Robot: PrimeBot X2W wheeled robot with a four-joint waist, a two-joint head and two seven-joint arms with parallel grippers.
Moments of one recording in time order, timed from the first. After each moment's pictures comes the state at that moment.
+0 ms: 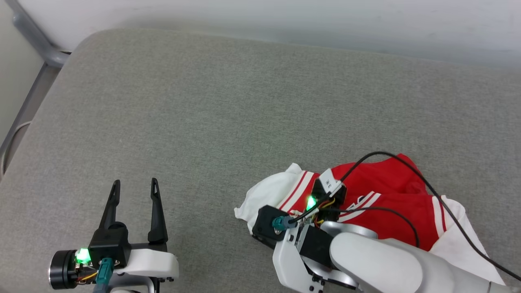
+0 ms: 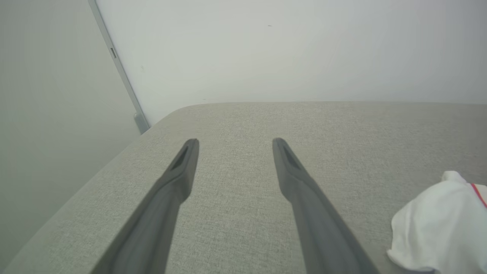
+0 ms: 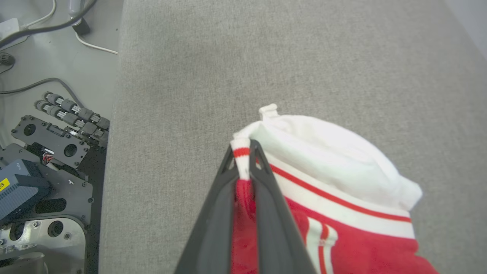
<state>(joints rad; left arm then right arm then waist) -0.01 0.08 -0.02 0.02 -0.02 0.12 -0.26 -0.78 -0.27 1.21 0.29 0.50 0.13 0.30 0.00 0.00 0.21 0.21</state>
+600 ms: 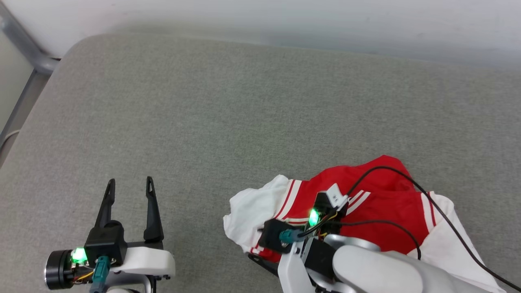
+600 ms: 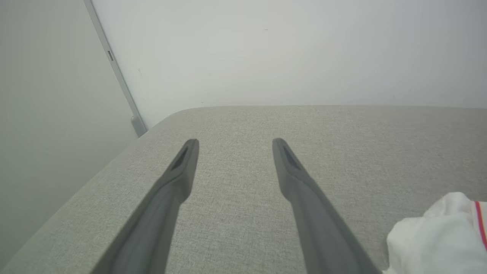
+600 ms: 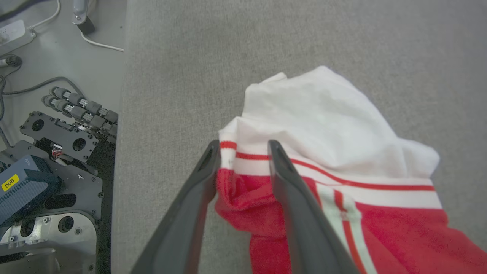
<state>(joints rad) -0.03 0.07 -0.01 0.03 -0.02 0.12 -0.26 -0.72 -0.27 1.28 0.35 0.51 0.13 0.26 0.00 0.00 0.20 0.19</state>
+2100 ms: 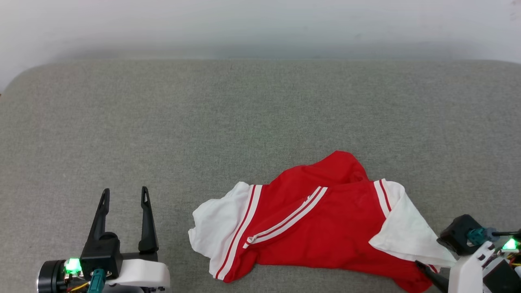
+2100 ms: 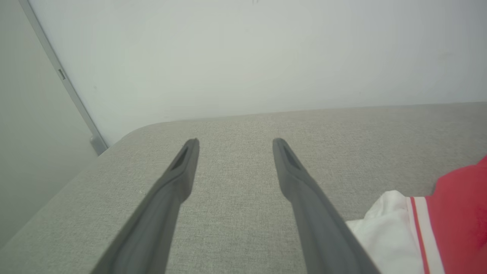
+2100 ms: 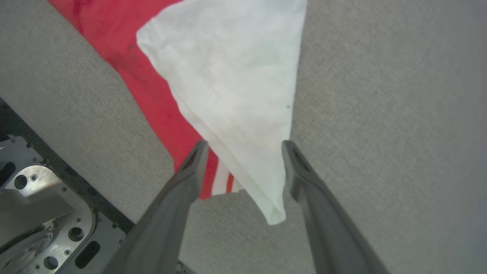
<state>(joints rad) 0.05 0.10 -0.01 -0.02 -0.01 0.13 -0.26 -0.04 -0.79 0.41 -0.25 0.49 0.13 0.60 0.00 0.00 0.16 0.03</state>
